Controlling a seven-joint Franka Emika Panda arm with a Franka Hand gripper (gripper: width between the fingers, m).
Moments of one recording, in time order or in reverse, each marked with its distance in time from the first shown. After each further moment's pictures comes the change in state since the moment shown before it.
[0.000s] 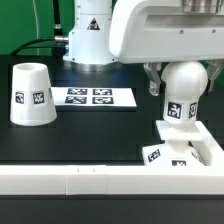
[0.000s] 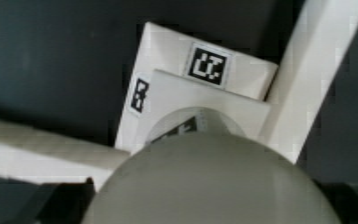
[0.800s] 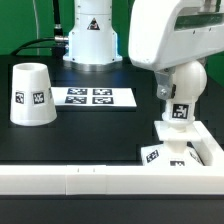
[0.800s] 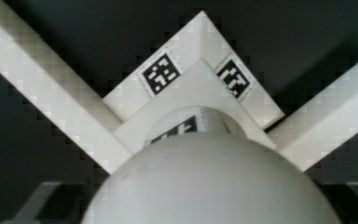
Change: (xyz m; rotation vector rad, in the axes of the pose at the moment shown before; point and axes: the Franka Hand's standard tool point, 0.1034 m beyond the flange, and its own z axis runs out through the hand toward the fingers) arm 0.003 0.006 -0.002 -0.061 -0.004 -0.726
